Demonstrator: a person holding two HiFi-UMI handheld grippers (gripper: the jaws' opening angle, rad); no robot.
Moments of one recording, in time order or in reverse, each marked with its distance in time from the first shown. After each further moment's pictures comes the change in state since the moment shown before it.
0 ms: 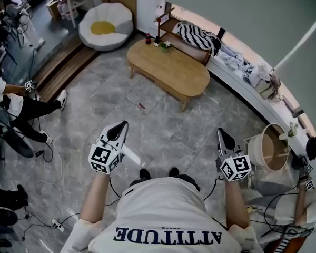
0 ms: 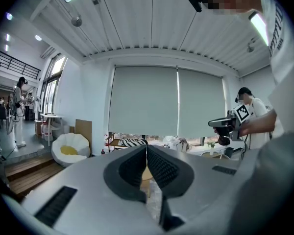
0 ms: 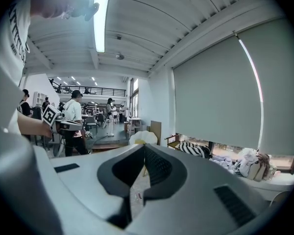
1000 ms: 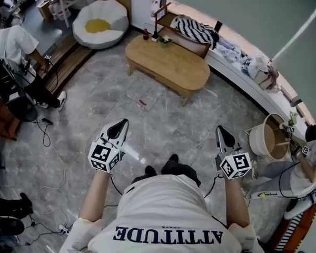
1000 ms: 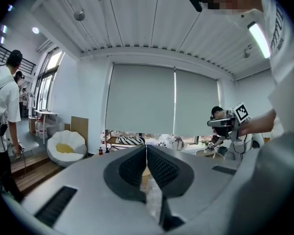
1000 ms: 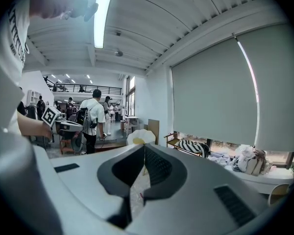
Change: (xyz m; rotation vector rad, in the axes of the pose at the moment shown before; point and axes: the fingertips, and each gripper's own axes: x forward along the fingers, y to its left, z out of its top) left arm -0.029 0.055 -0.021 -0.008 0.014 -0.076; right arm 0.019 0.070 -0.007 0.014 0.019 -0.059
